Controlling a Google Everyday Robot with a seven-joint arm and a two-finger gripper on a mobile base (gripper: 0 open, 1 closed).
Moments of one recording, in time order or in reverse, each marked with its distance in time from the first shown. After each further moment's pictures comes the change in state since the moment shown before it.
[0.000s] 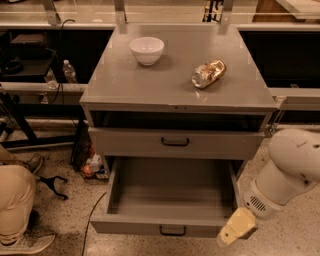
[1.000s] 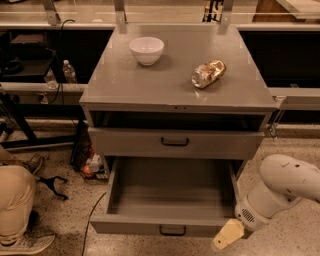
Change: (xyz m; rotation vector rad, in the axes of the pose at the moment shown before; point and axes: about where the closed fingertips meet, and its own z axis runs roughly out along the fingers) arm 0.000 -0.028 0.086 -0.092 -0.029 0.048
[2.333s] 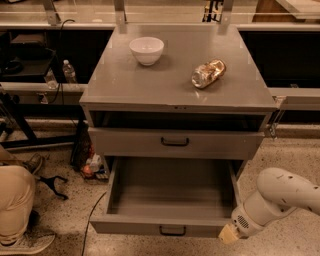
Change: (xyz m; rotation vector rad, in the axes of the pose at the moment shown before) arm -0.005 -0.021 0.047 -0.017 -0.048 0.030
